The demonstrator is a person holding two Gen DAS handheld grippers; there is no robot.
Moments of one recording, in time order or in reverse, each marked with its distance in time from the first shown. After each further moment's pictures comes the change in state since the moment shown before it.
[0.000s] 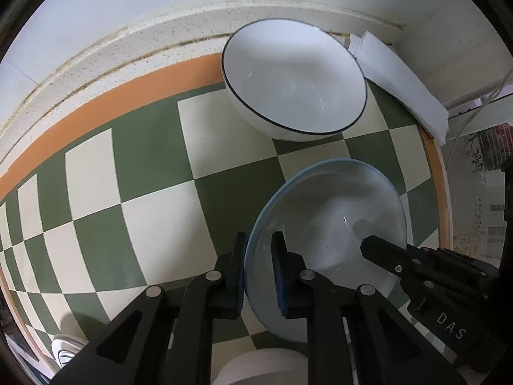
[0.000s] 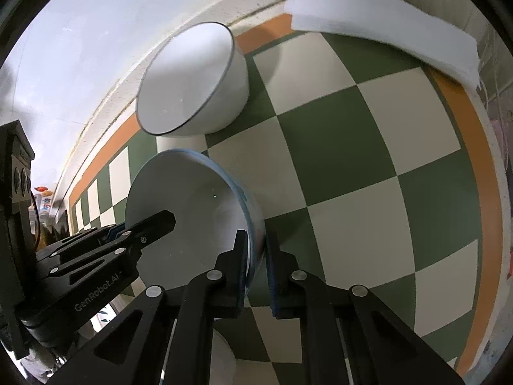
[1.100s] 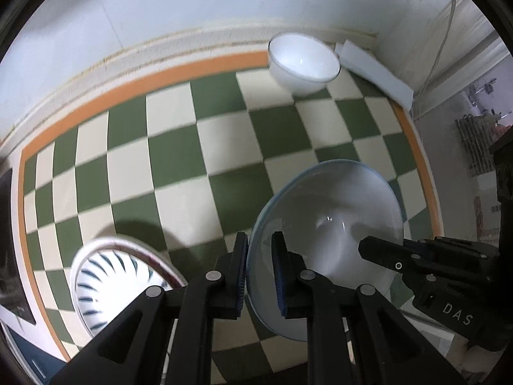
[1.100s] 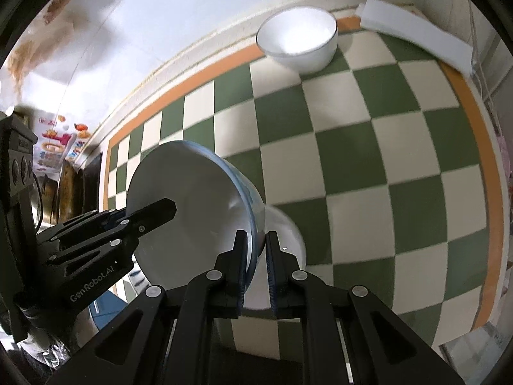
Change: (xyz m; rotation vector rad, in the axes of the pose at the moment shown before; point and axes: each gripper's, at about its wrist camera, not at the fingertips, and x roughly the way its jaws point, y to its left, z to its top) left arm -0.085 0.029 -0.122 -0.018 -0.077 0.016; right arm -0.069 0.069 -0.128 -0.163 0.006 0.069
